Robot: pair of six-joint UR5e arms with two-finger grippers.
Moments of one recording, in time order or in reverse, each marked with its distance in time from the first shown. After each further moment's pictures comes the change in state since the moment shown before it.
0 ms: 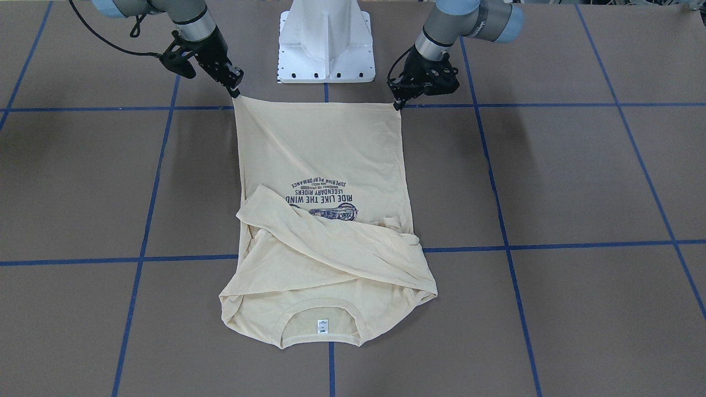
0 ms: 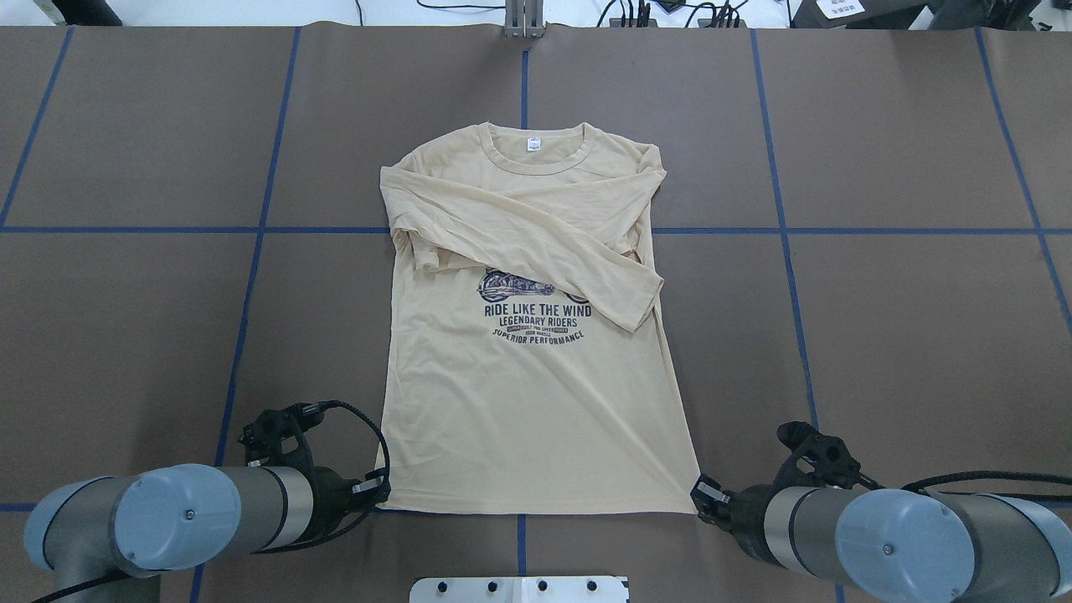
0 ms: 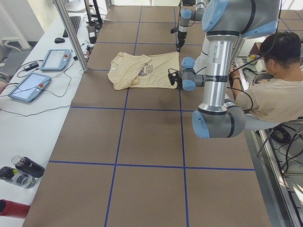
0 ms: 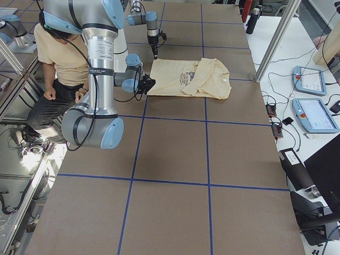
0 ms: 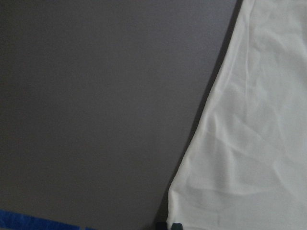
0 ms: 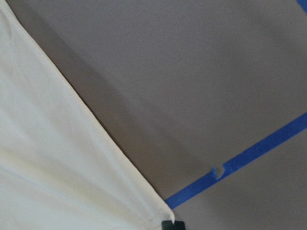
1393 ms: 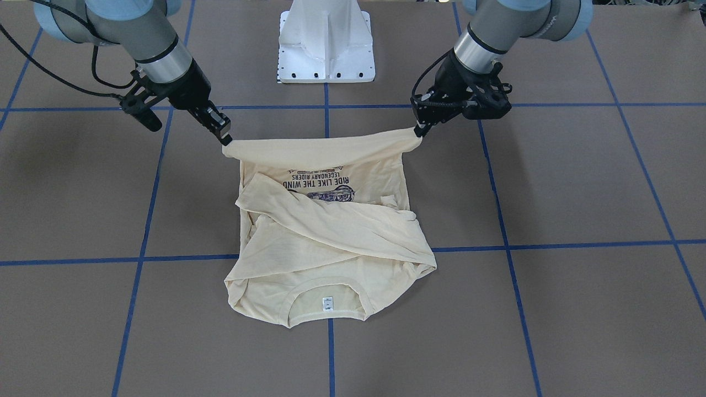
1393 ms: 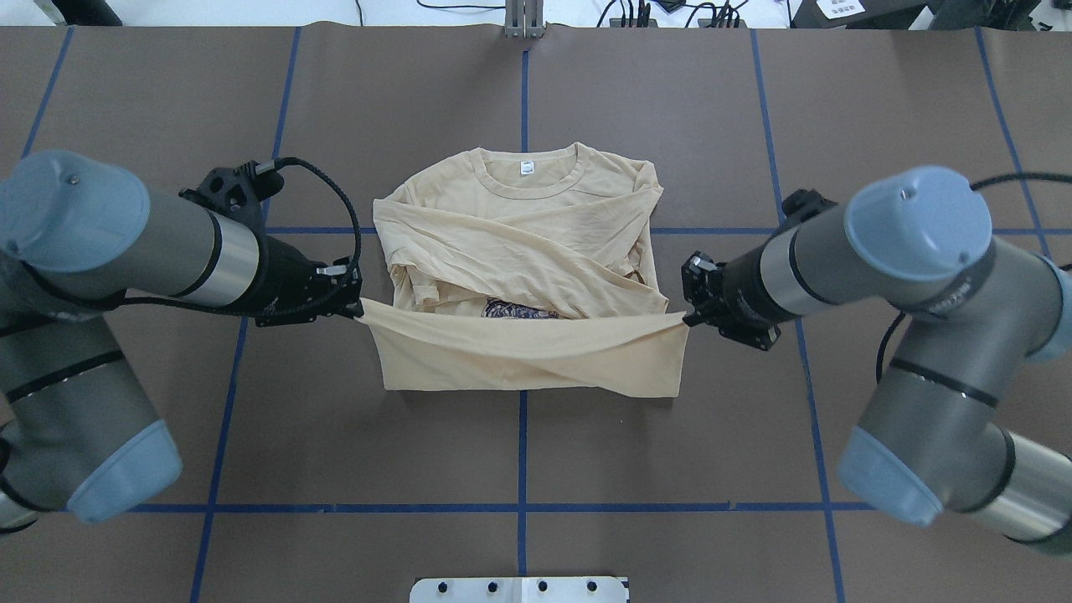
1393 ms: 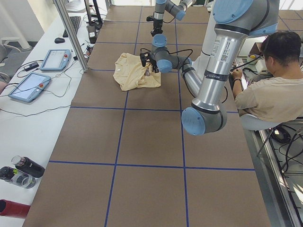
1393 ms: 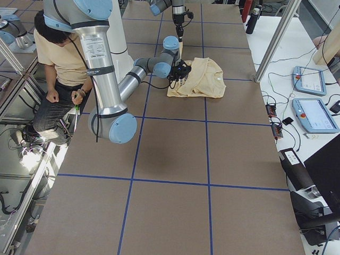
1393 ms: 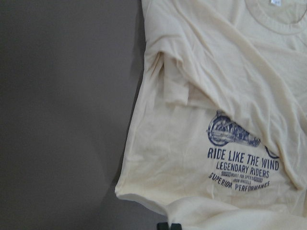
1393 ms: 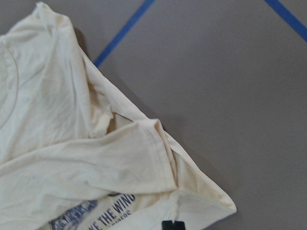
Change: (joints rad) left arm -0.515 -0.229 0.005 0.235 -0.379 0.304; right arm 0.579 0.374 -0.154 -0.259 0.438 -0.223
